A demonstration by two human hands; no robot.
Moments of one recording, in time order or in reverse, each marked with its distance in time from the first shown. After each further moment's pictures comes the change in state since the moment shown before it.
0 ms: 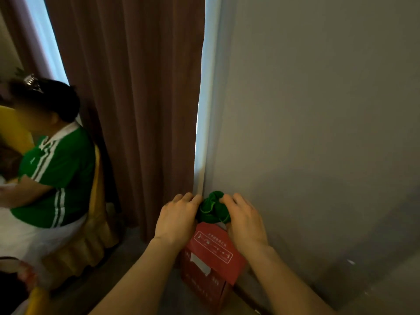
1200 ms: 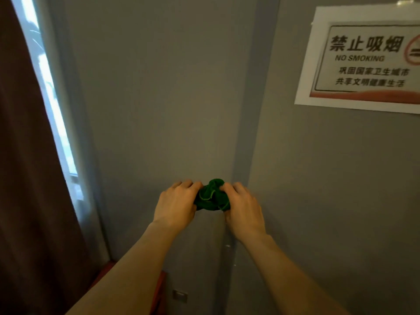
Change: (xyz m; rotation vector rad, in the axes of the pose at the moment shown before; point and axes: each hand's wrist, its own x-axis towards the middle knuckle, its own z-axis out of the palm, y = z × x) left_hand 0.035 0.339 -0.080 -0.085 0.134 0.507; right_hand -0.162 0.181 -0.265 -0.152 0.385 0.335
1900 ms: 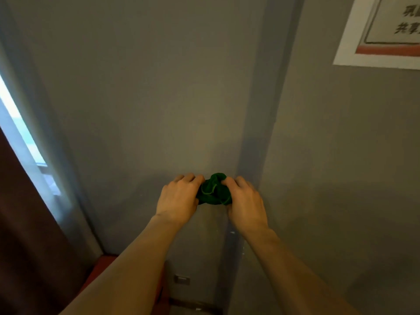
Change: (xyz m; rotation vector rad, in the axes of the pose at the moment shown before) left_hand 0.045 -0.051 0.084 -0.068 -0.125 0.059; right_hand 0.034 0.021 0.087 -0.038 -0.059 0.120
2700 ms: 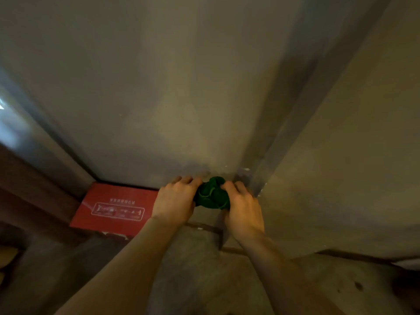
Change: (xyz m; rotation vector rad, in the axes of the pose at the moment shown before) left_hand -0.081 -0.046 0.220 -0.104 -0.372 -0.101; right_hand -0.096 0.061 0.209 0.067 -0.356 0.185
